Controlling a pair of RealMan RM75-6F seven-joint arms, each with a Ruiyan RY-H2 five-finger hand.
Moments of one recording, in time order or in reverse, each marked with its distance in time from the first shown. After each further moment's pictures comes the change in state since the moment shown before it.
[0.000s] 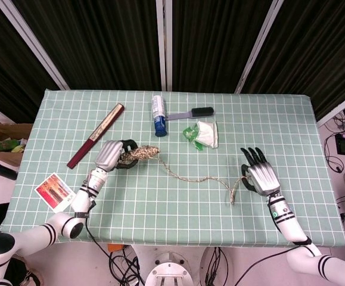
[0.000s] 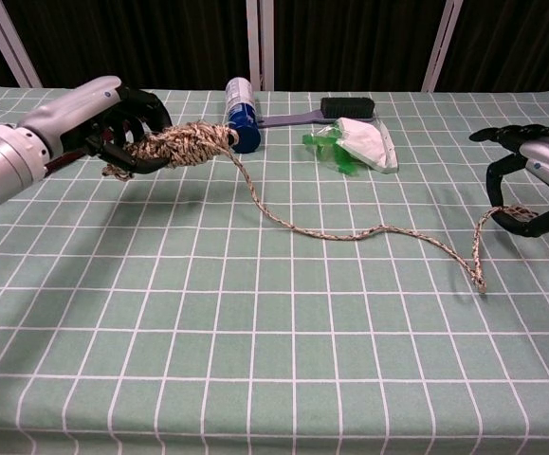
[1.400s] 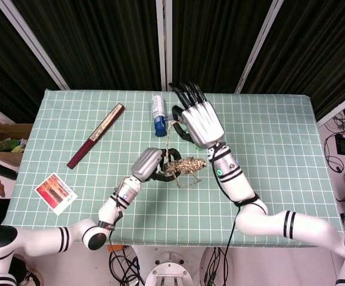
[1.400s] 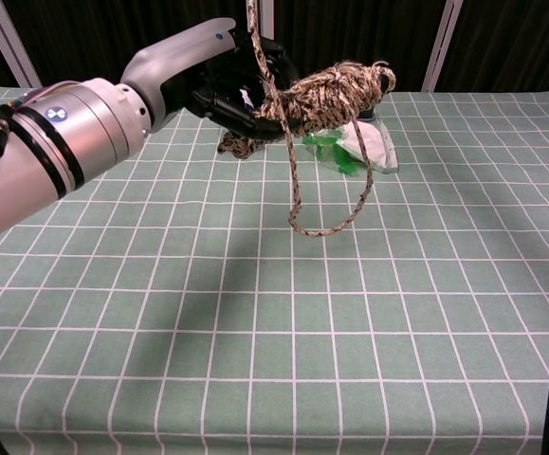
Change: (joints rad) left arm -0.086 0.016 -0.101 -0.444 -0.061 -0.033 0.111; right arm 0.458 0.057 0.483 -0.483 0.338 -0.119 -0.484
